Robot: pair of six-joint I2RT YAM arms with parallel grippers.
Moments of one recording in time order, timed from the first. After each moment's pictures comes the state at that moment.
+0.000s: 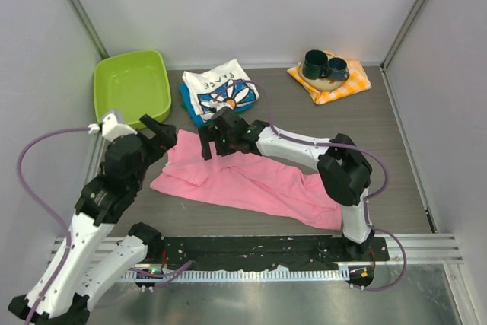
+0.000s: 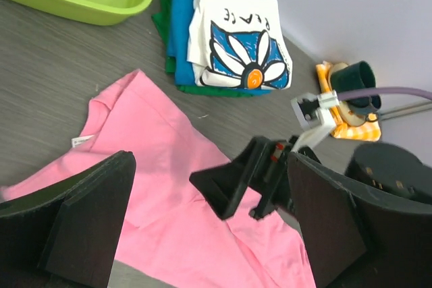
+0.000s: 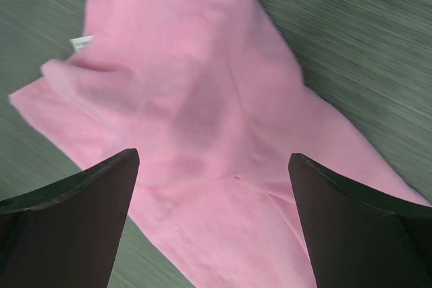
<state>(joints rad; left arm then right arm) -0.48 0.73 0.95 -0.60 -0.46 -0.82 0.92 1.94 1.49 -0.36 0.10 0.52</state>
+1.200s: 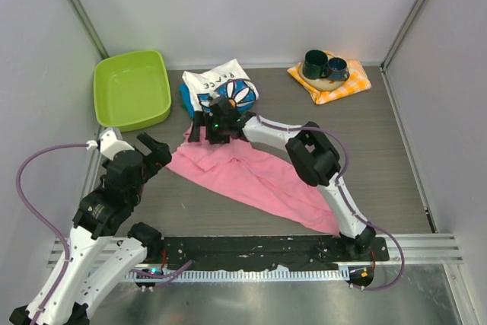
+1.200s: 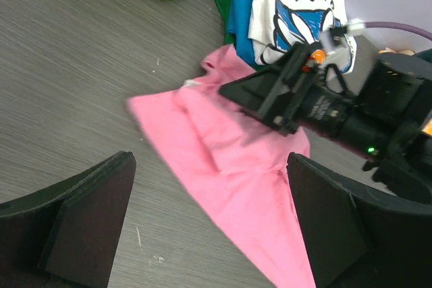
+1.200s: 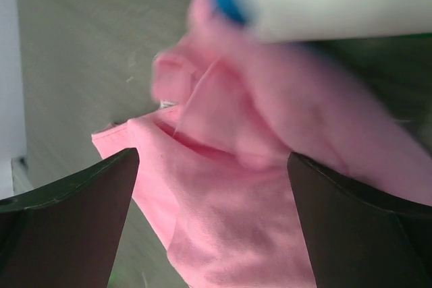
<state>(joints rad) -0.48 0.54 0.84 -0.78 -0.54 -0.83 0.83 2.35 1.84 -0.19 -0.21 0.71</state>
